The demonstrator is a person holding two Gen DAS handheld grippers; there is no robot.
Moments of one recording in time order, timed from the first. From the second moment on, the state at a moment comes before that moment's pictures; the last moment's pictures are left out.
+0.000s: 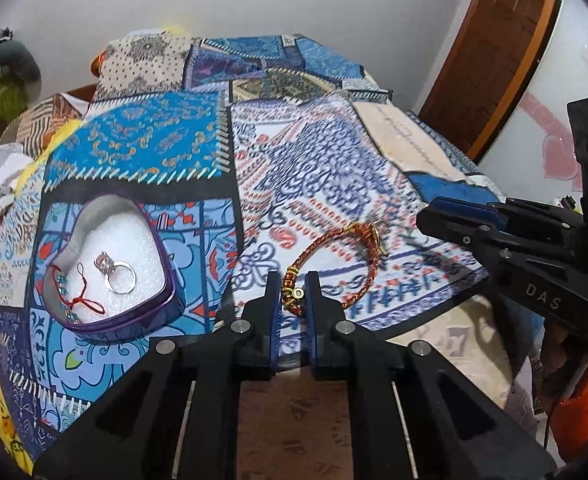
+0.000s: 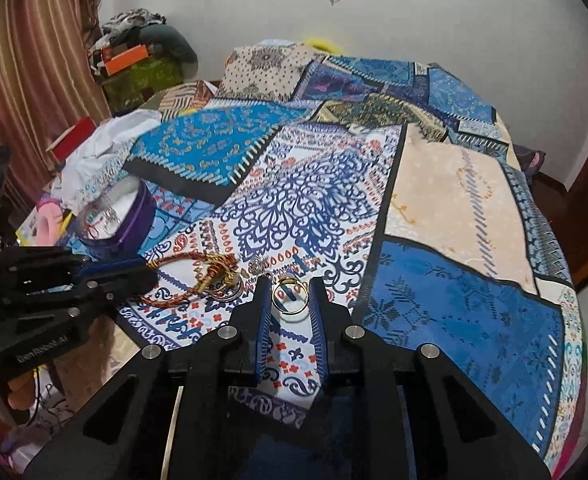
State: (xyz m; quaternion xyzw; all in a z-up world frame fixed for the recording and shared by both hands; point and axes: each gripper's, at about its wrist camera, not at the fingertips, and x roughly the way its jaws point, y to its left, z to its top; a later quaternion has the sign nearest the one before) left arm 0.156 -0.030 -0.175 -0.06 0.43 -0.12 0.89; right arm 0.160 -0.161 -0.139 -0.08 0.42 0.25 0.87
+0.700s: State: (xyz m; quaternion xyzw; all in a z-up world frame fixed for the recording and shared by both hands) left arm 0.117 -0.041 -0.083 -0.04 0.31 -0.12 0.94; right arm 0.129 -0.168 -0.092 -0.05 0.36 0.26 0.89
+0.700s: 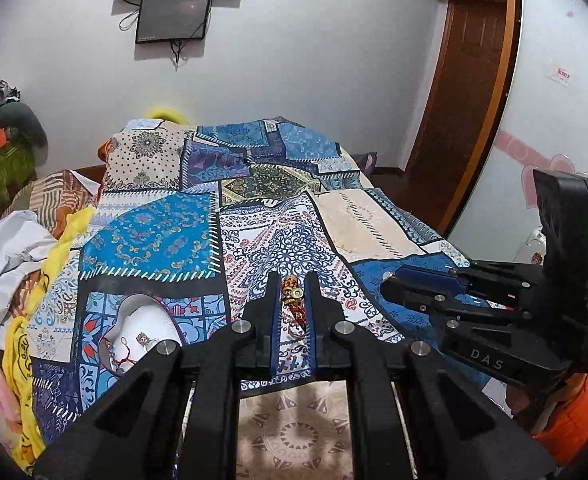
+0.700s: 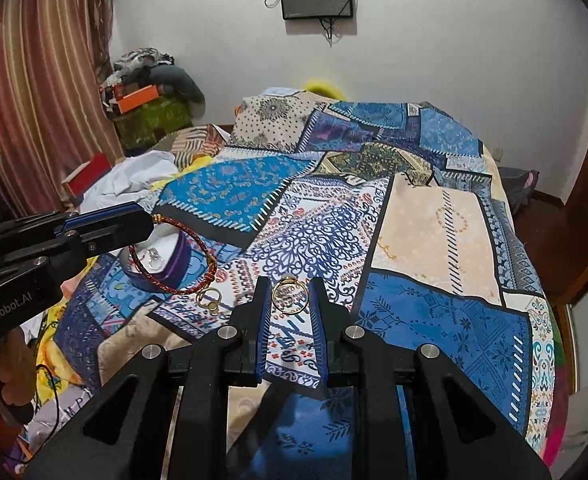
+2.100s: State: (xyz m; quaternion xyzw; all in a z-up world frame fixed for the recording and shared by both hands) left arm 0.128 0.018 -0.095 -0.05 0.30 -0.03 0.95; right arm 0.133 -0.130 -0.093 -0.05 0.37 0.29 0.88
